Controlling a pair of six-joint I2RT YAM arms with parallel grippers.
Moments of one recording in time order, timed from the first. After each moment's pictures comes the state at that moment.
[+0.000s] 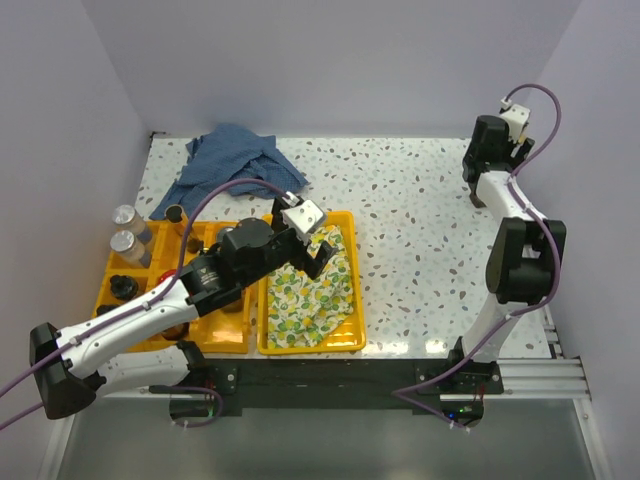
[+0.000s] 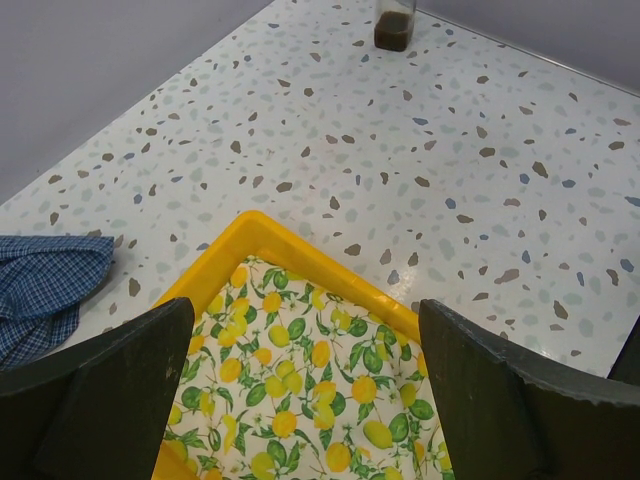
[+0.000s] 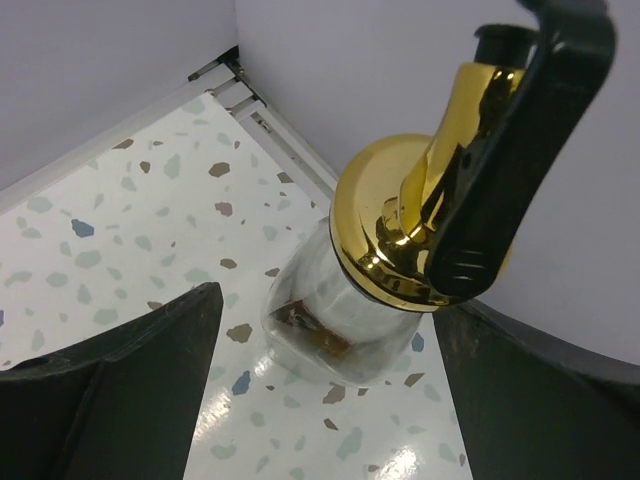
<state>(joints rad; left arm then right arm) -0.96 1.04 0.94 -0.12 -0.13 0.06 -0.08 1.85 1.44 0.00 0.69 0.16</state>
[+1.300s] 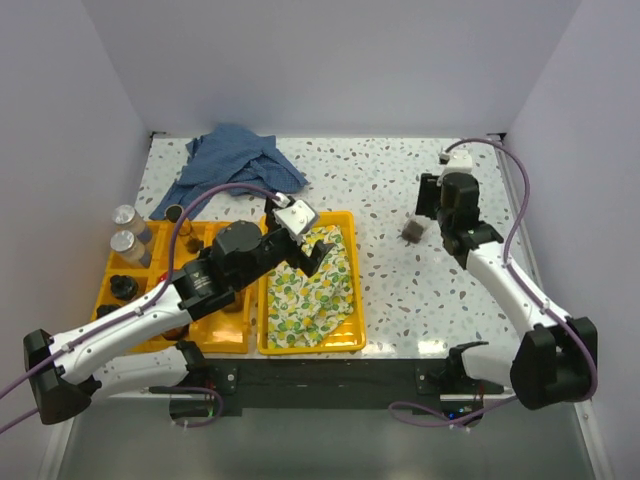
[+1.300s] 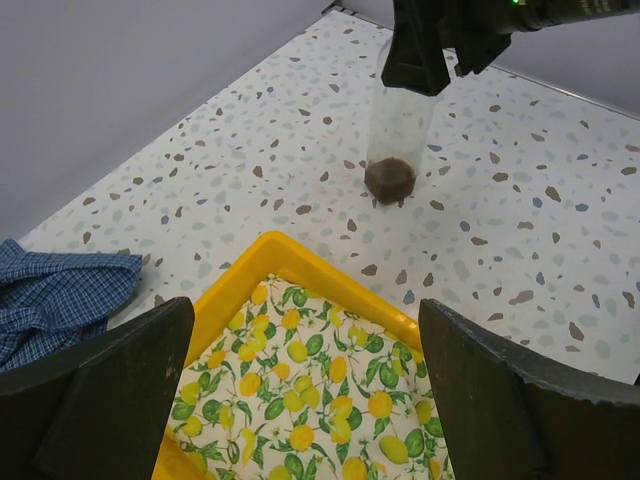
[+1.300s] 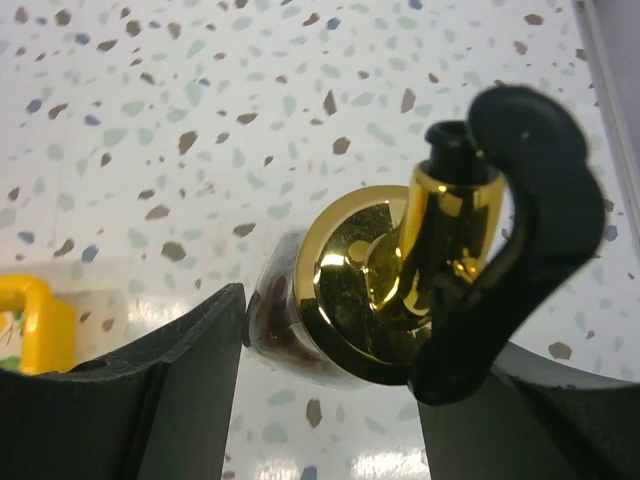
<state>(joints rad) -0.96 0.99 0.92 -0.07 -0.16 0.09 0.23 1.22 0.89 -0.10 0.30 0.12</state>
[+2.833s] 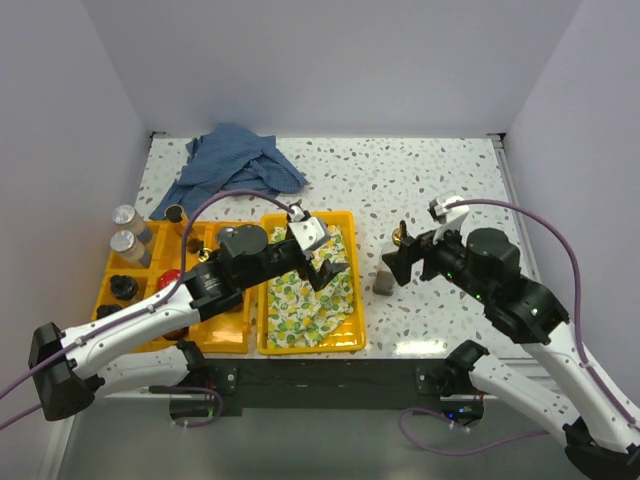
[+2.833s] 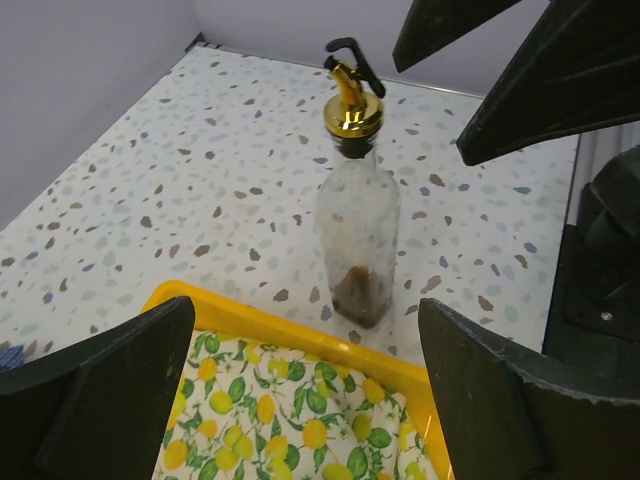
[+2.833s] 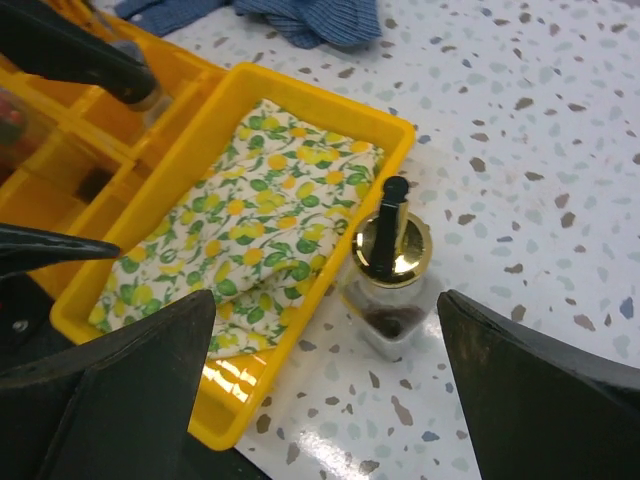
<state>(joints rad) -0.96 1.02 0.85 0.04 0.08 0.12 0.66 0.68 0.98 -0.64 0.06 0.19</state>
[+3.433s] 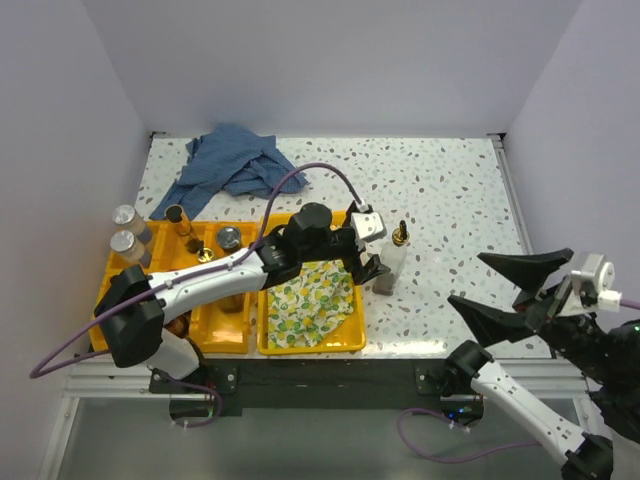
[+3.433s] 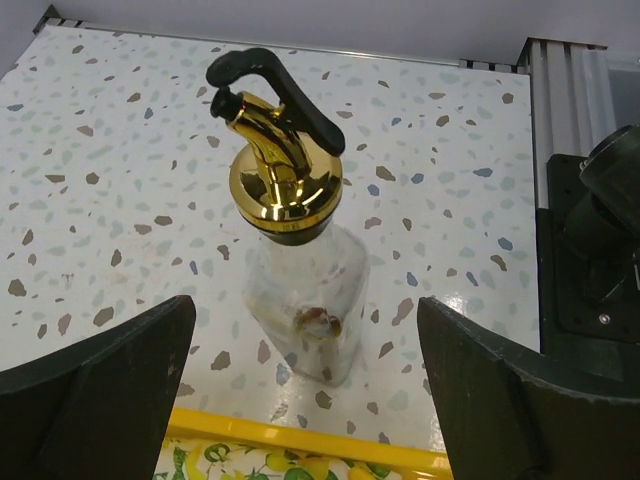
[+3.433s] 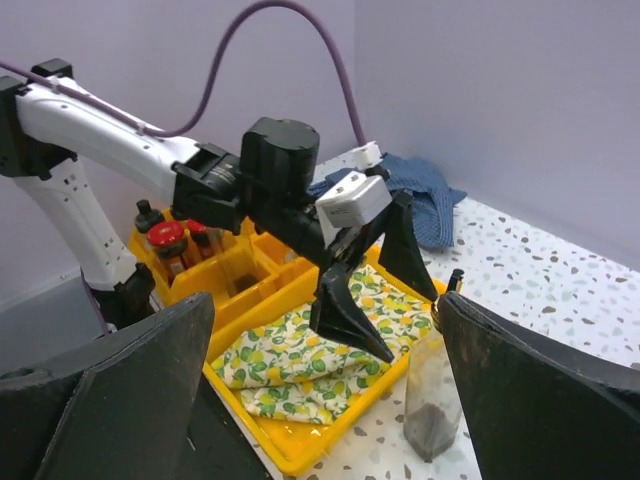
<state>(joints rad) -0.95 1.48 1.06 0.18 0.35 0.14 0.66 0.36 1.28 -0.75 -0.18 0.14</state>
